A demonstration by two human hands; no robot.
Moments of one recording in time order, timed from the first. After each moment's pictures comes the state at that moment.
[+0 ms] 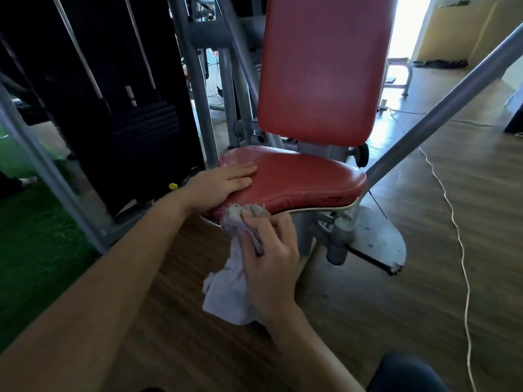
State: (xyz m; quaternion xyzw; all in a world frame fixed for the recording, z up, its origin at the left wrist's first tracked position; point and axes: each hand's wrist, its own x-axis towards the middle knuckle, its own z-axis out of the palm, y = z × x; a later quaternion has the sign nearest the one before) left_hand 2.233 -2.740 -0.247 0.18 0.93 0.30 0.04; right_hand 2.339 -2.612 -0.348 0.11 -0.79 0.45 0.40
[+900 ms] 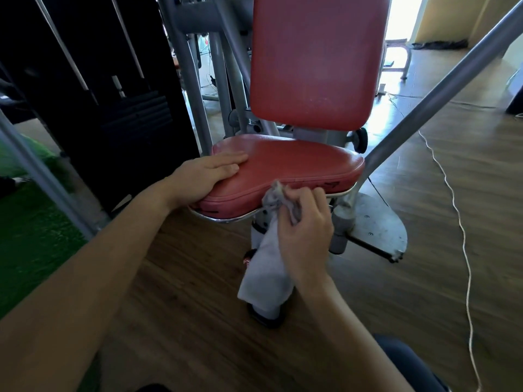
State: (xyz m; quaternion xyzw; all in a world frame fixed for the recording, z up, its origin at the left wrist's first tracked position) left_hand 2.215 -2.754 -0.263 0.16 0.91 0.38 0.03; right_hand 2.302 -2.563 -0.354 0.02 -0.80 0.44 0.41
